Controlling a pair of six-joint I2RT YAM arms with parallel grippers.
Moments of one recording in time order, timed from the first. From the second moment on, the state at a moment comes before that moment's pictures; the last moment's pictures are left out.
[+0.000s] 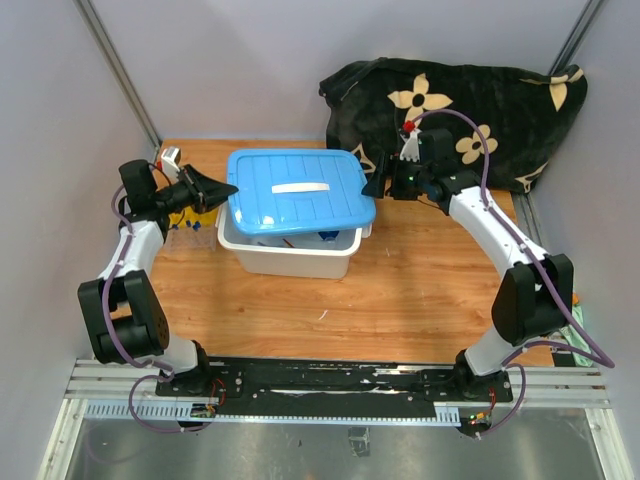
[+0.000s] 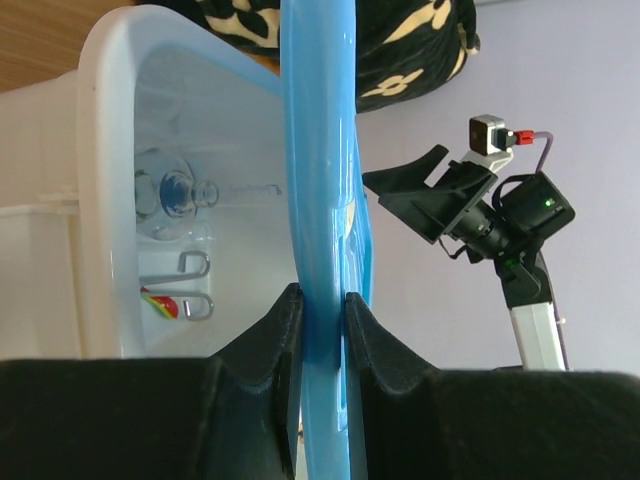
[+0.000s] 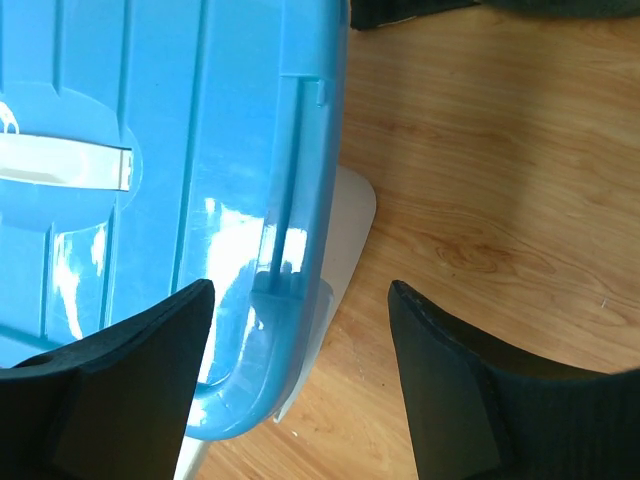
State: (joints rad) left arm 0.27 1.45 0.98 0.08 1.09 -0.95; right arm 0.30 1.60 1.38 -0.42 -0.37 0.35
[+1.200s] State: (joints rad) left arm 0.28 1.37 1.06 -0.16 0.93 -0.75; right arm 0.39 1.62 1.38 -0.41 -0.34 0.28
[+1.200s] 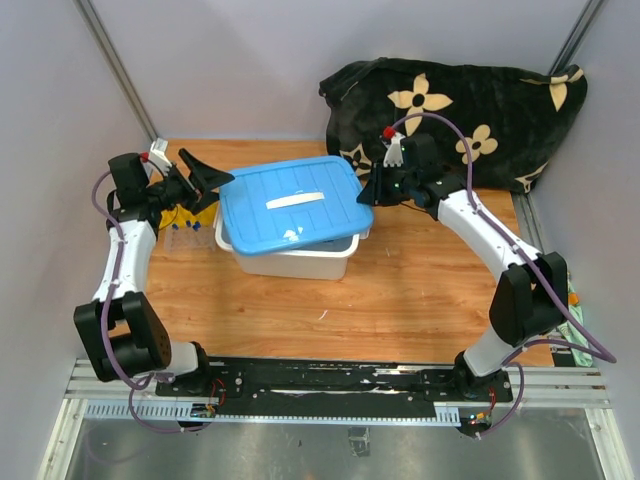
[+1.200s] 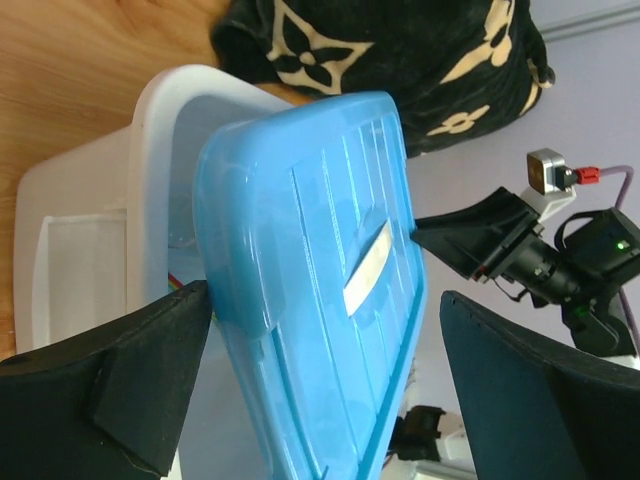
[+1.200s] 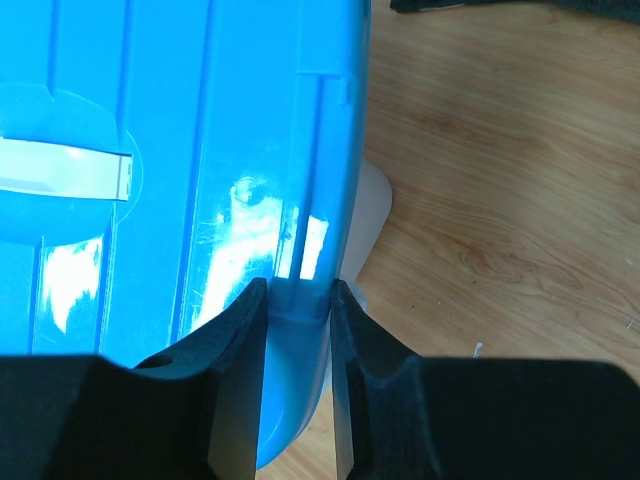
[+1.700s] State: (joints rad) left arm 0.22 1.29 1.15 -0.33 0.72 -0.60; right arm 0.42 1.60 1.36 -0.41 -0.31 0.28
